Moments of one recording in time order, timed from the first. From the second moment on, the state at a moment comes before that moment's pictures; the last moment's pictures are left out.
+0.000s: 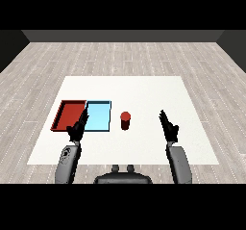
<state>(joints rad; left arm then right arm) -0.02 0.08 -0.02 -1.55 0.01 -0.02 -0.02 -0.01 -0.09 0.01 -1.55 0.03 0.01 0.01</state>
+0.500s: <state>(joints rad) -0.05 0.06 0.02 -1.63 0.02 -0.01 -0.16 -0.07 -0.04 -0.01 -1.56 0.02 -0.01 -0.13</state>
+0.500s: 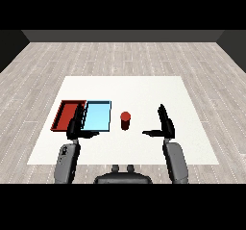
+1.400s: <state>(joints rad) -0.04 0.05 0.06 -1.57 0.07 -0.06 -0.41 -0.11 -0.03 -0.02 -1.48 -0.02 0.04 -0.31</state>
